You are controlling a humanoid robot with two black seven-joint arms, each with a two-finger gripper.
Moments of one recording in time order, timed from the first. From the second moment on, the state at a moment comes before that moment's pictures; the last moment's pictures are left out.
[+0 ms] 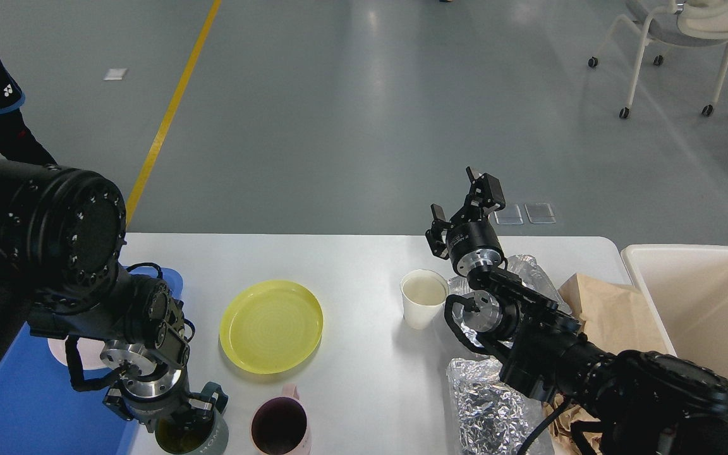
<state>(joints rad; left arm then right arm) -1.63 -0.06 1.48 -1.43 -0.11 -0.30 0.10 0.81 0.16 0.40 0.33 0.17 0.05 0.60</state>
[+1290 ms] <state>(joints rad) -2.22 0.39 1.54 -1.45 0.06 -0.86 0.20 0.81 0.16 0.40 0.33 0.17 0.05 0.60</state>
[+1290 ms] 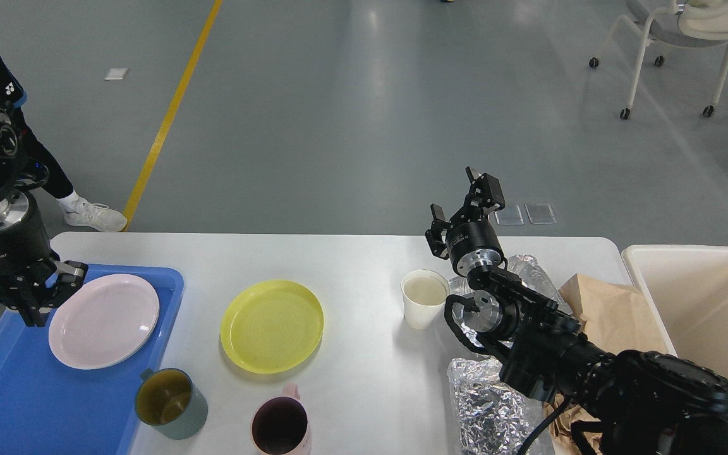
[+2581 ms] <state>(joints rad) -1.76 0.15 1.46 -1.45 -0.05 -0.44 0.19 0.81 0.16 0.40 0.33 0.17 0.05 0.60</state>
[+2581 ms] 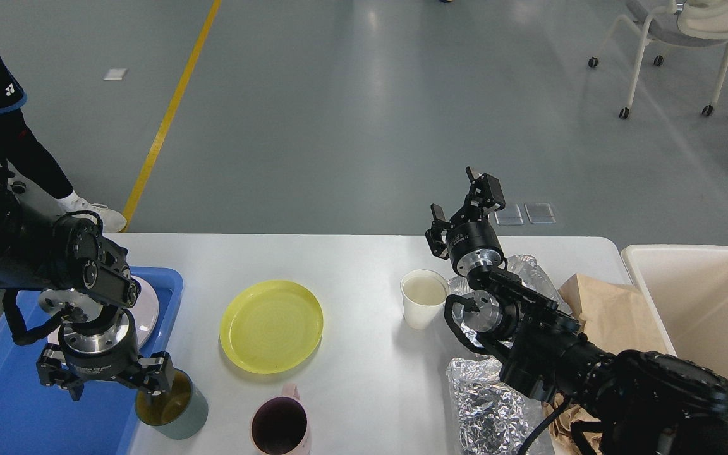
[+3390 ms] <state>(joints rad) -1.57 0.08 1.38 -1.45 -0.11 -0.09 0.27 0.81 0.16 0.40 0.33 0.17 0.05 0.60</state>
